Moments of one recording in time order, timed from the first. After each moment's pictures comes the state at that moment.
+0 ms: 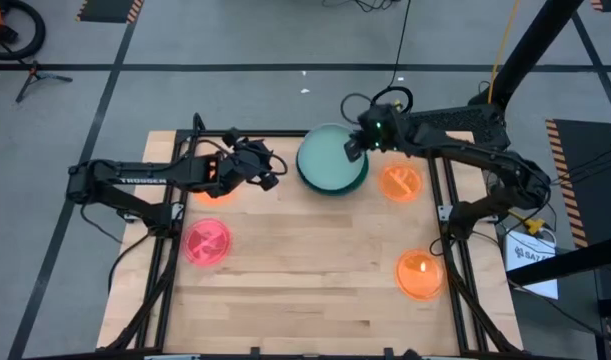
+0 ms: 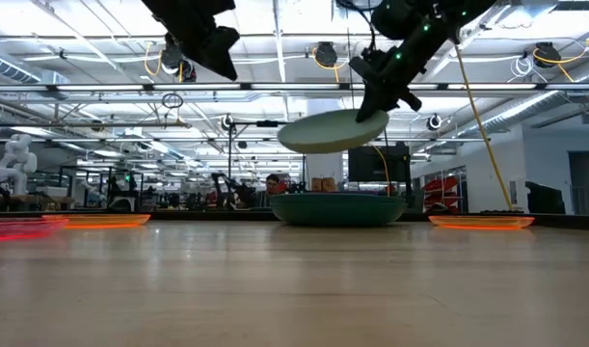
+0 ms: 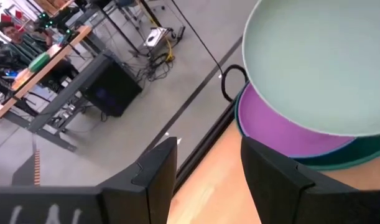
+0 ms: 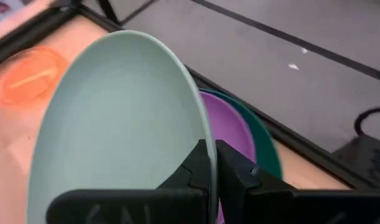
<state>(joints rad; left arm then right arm) 0.11 1.28 1.07 -0.39 -0.79 0.06 -0.56 1.39 1.09 -0.41 0.12 0.30</state>
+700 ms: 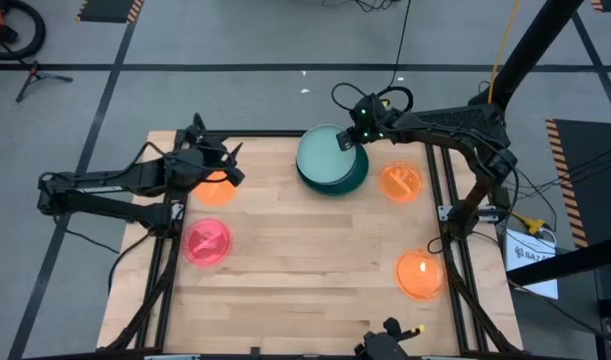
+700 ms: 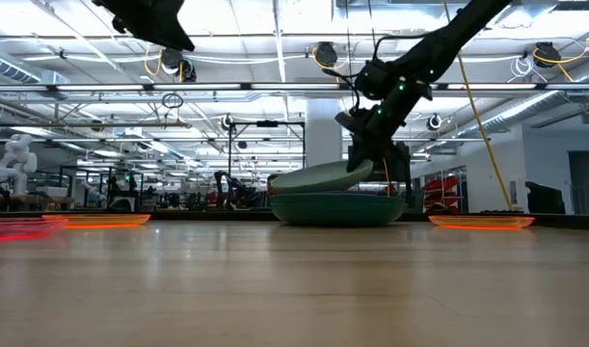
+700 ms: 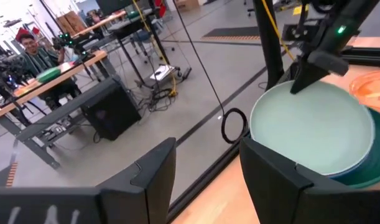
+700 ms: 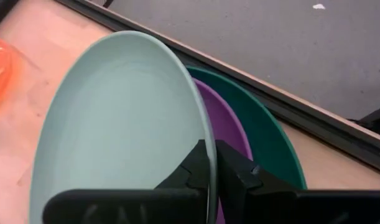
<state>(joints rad) 0.11 0.88 0.85 -0.30 -0.80 0.10 -0.74 1.69 1.12 -0.27 -0.11 0.35</state>
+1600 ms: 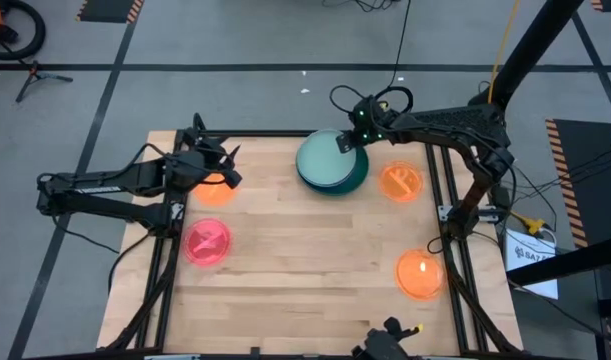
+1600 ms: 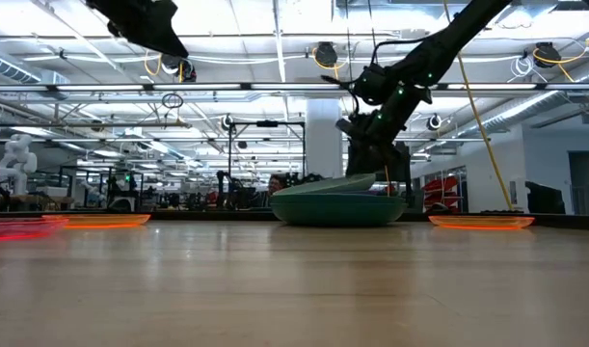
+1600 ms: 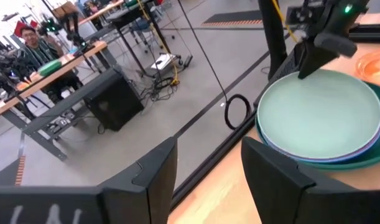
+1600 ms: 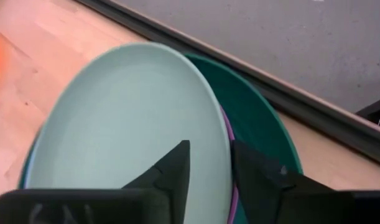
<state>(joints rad) 0.11 0.86 0.85 -0.39 -0.80 0.07 -0.74 1.71 1.12 -0.28 -0.11 0.33</state>
